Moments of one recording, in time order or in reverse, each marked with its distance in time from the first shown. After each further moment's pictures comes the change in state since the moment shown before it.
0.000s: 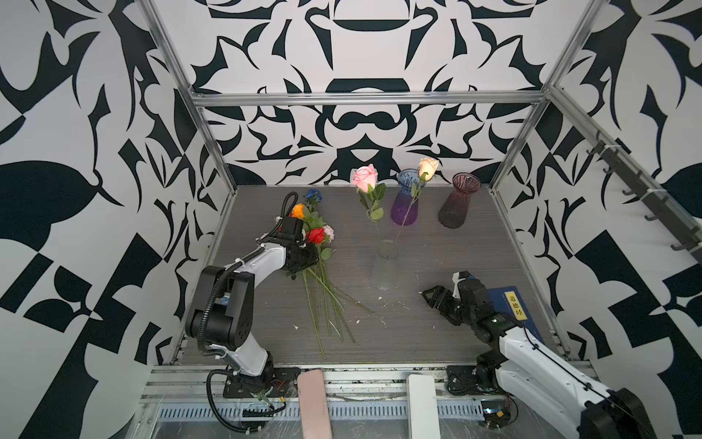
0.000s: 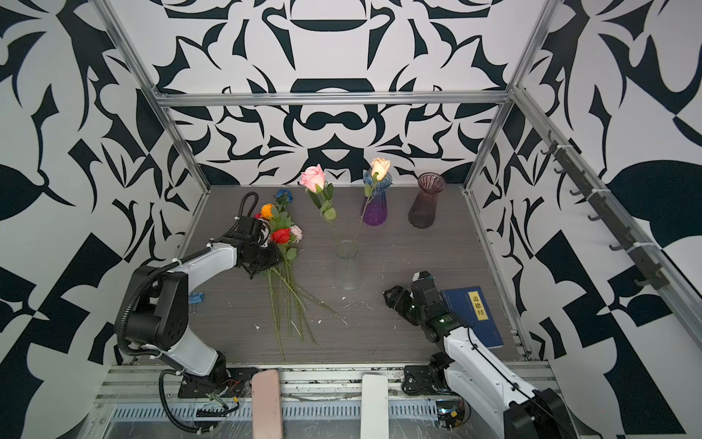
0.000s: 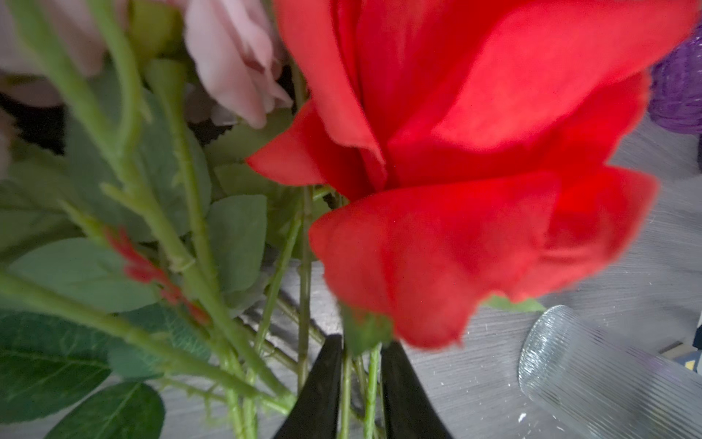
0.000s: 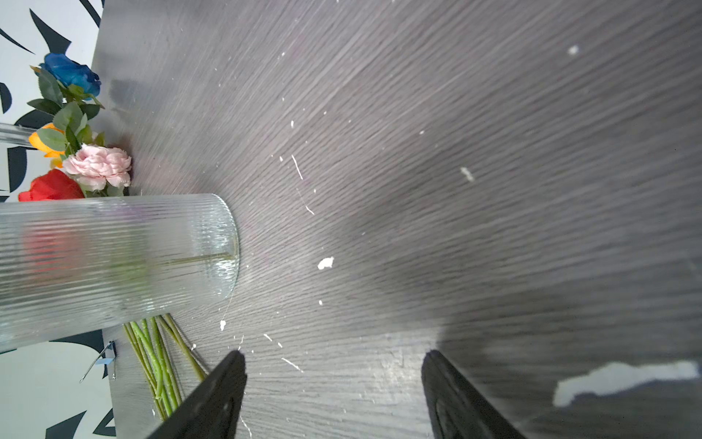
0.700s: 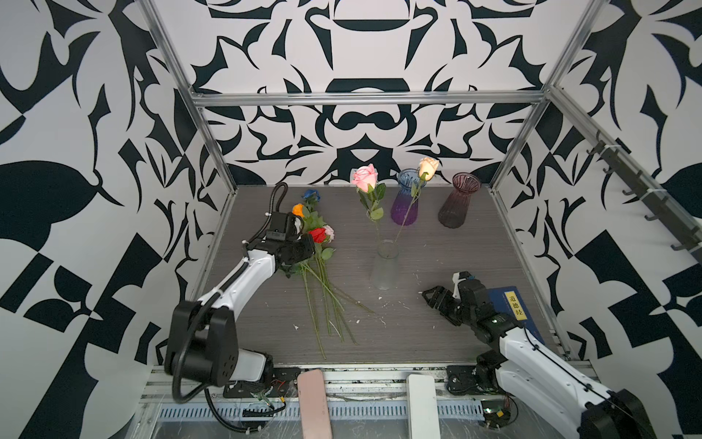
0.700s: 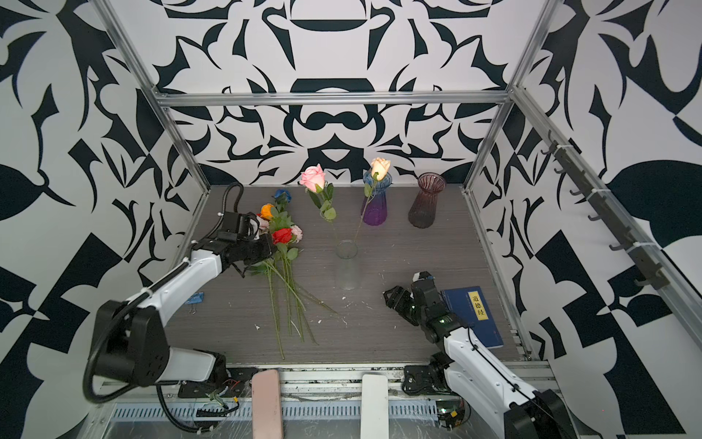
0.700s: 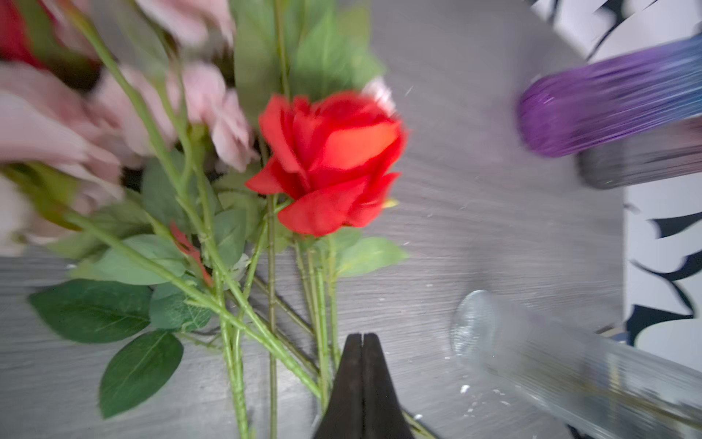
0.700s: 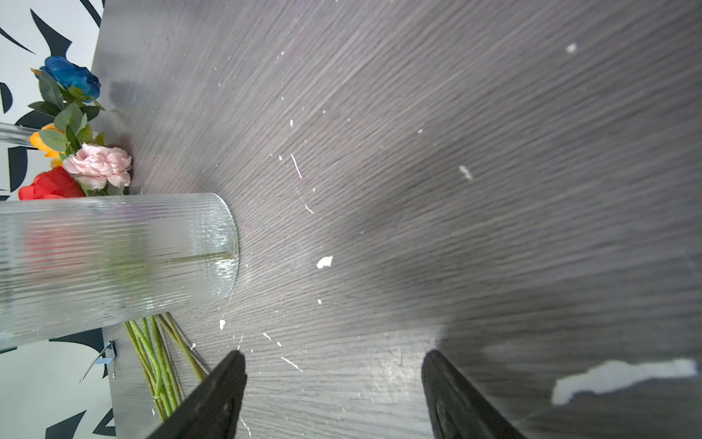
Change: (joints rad) left arm 0.000 -0.279 0.003 -0.035 -0.006 -0.009; right arm -0.003 -0.007 -0.005 -0.001 0.000 0.000
